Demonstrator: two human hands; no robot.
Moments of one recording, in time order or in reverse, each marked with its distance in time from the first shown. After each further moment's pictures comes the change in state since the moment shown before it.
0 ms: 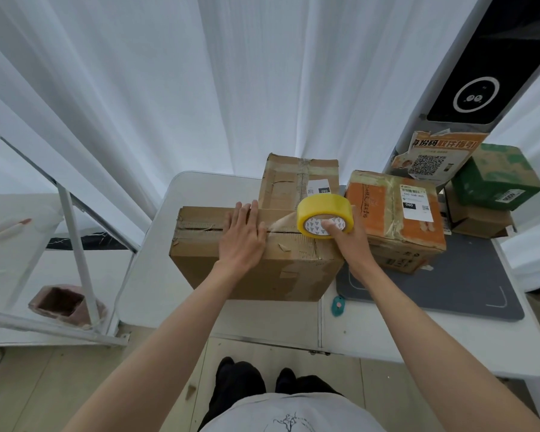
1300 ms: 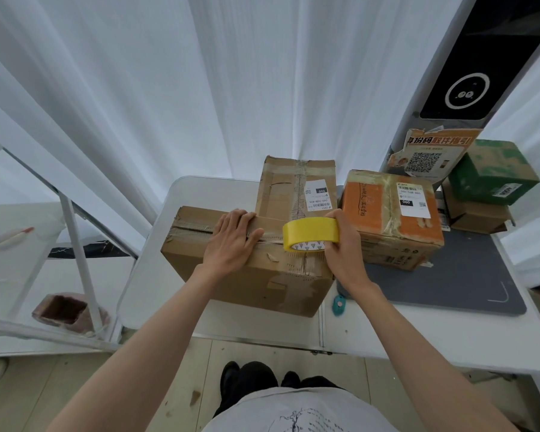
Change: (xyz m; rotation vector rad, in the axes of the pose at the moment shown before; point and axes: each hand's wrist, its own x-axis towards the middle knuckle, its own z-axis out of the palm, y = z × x) left_hand -0.006 -0.030 -0.009 -0.014 0.011 0.149; right_hand -0.039 -0.012 0.009 -0.291 0.023 -0.403
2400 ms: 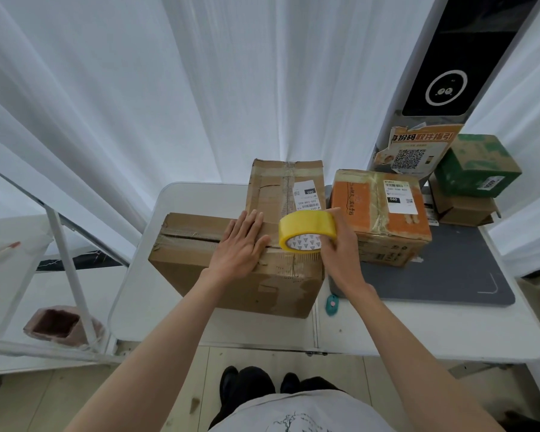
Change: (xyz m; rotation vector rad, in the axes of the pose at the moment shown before) left_hand 0.008 0.032 0.013 0.066 -0.168 0.082; right_hand -0.004 0.008 -0.010 0.006 0.081 0.035
